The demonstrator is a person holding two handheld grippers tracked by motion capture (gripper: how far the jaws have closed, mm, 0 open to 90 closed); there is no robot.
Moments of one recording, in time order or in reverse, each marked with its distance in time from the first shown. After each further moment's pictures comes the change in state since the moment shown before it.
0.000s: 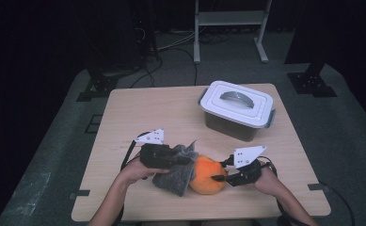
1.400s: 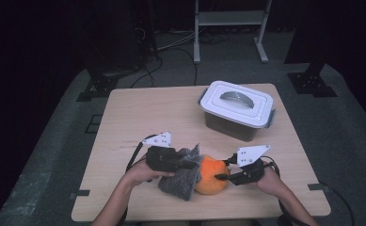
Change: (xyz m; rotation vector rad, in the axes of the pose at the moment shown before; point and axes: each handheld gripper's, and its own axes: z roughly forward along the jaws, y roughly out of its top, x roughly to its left) left arm -0.003 -0.005 0.014 0.041 -0.018 -0.016; right arm -0.005 -0.009 -0.007 -0.007 -0.020 0.025
